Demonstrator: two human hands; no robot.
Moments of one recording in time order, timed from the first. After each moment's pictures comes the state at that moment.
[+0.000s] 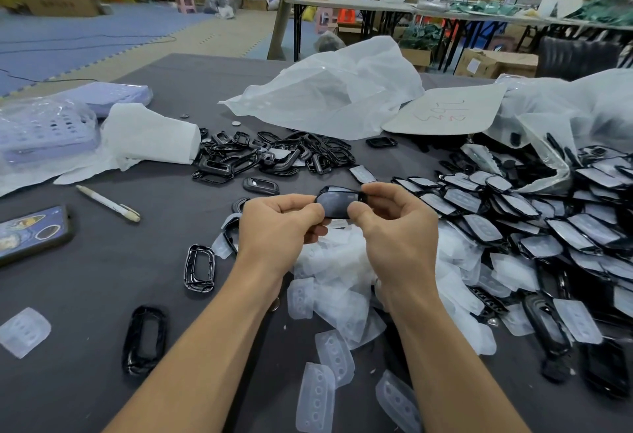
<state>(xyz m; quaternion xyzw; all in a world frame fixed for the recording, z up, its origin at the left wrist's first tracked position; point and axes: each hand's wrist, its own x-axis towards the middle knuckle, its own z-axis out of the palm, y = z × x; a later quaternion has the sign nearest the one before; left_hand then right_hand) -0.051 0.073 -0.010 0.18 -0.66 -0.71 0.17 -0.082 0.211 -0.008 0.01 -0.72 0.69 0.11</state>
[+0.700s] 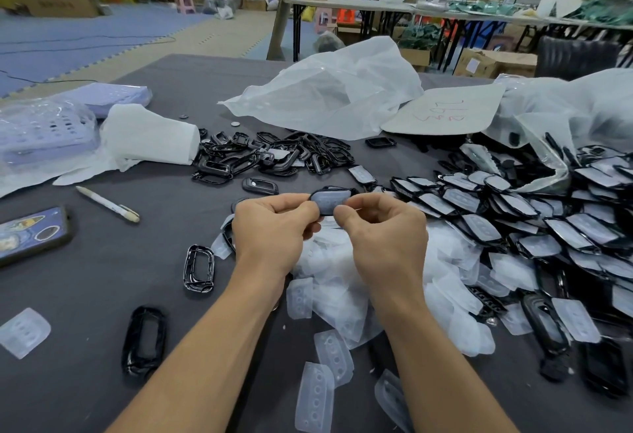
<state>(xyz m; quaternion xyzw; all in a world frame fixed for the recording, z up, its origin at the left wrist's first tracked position) -0.054 0.078 -0.011 0.22 -0.65 -0.69 0.22 -0.073 0.202 -0.007 0.02 -0.75 0.65 0.11</state>
